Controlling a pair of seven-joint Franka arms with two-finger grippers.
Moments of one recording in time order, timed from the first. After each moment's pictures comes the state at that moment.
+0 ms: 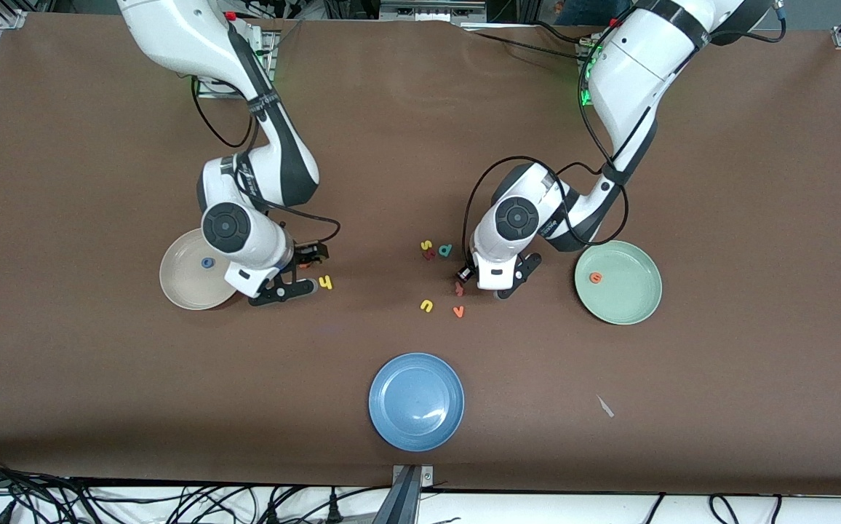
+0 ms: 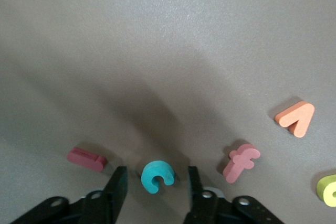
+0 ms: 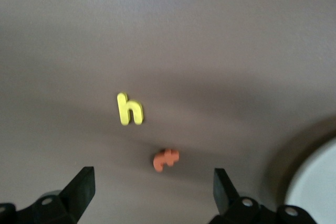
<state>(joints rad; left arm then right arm) -0.31 0.75 -0.33 -1.69 0.09 2.39 -1.45 0.63 0.59 -0.25 -1.73 0.25 2.18 0.01</state>
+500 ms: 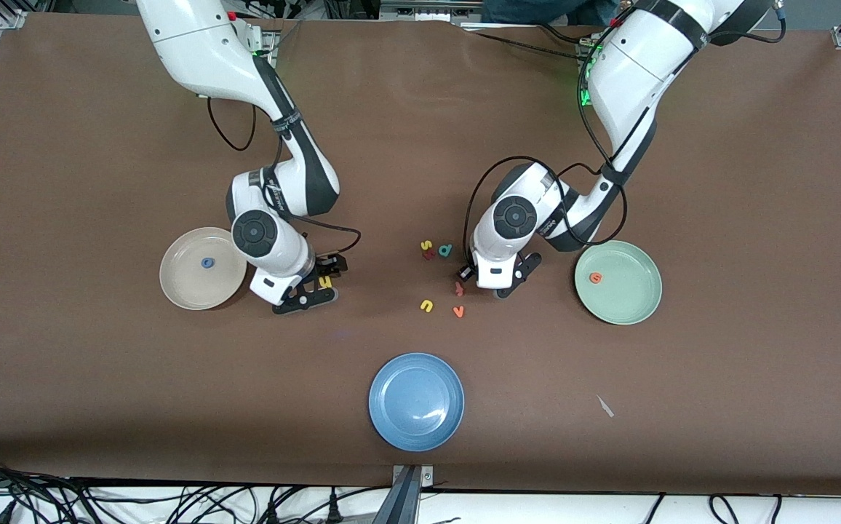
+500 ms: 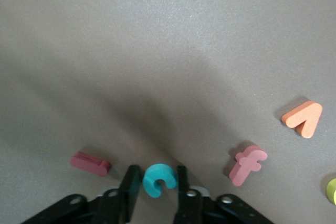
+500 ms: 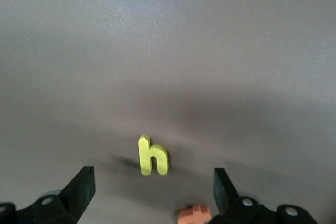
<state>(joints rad) -0.31 0.76 -0.33 -1.69 0.13 2.39 -1.45 0.63 0.68 -0.20 -1.72 0.27 2.34 0.01</state>
